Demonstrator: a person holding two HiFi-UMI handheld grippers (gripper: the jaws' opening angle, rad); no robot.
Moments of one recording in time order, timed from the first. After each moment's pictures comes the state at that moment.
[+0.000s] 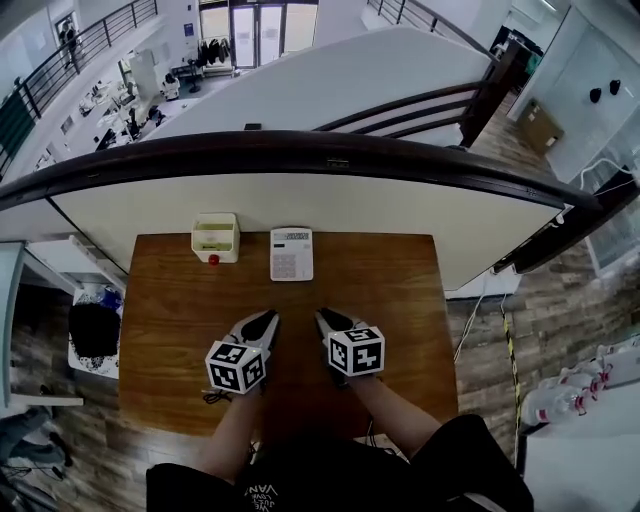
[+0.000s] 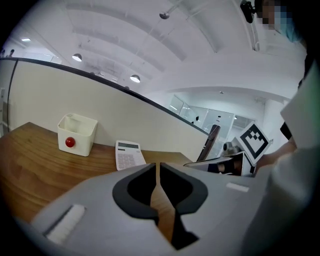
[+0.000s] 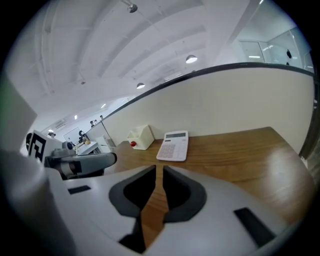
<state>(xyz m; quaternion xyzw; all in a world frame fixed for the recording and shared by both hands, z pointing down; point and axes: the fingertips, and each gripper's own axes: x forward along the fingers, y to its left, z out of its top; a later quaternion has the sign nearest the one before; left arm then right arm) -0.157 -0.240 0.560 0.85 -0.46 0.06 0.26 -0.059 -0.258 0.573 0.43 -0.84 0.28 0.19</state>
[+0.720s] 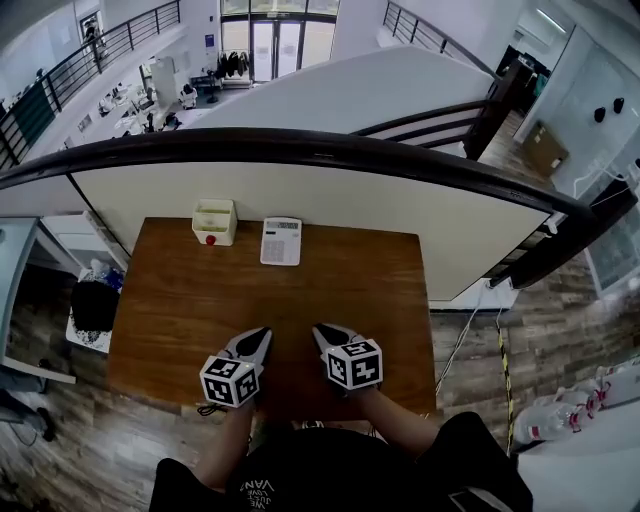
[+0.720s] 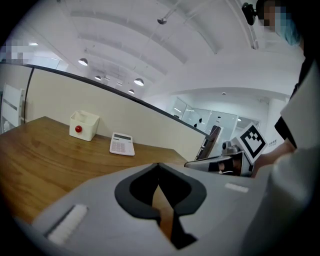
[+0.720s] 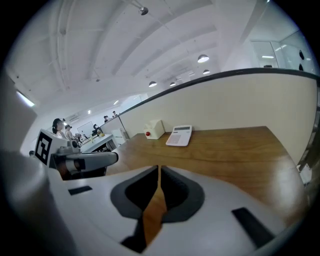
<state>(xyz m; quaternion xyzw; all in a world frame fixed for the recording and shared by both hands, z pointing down) -0.112 -0.137 0.554 0.83 -0.49 0.05 0.26 -0.012 -0.164 0.563 0.37 -0.87 0.25 0.20</state>
